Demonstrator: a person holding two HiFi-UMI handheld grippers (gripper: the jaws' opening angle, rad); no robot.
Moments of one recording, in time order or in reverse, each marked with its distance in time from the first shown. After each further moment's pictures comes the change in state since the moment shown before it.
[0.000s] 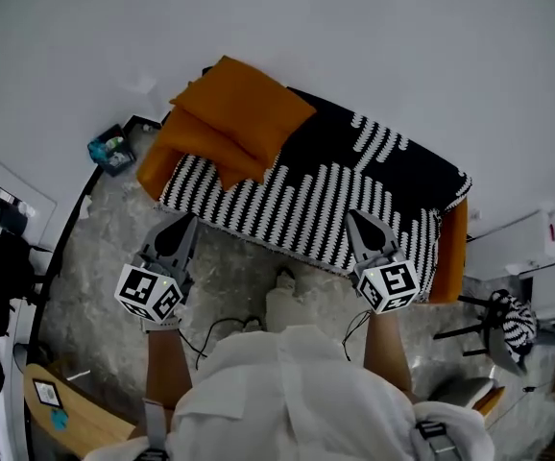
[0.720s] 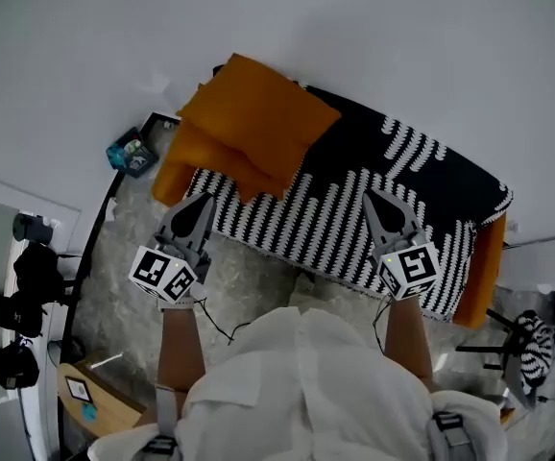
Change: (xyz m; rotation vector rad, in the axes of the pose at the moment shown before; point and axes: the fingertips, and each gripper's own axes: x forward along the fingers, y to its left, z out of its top) left arm 0.181 0.069 0.016 -0.005 0.013 -0.005; right arm 0.152 -0.122 0.006 -0.005 -0.004 0.091
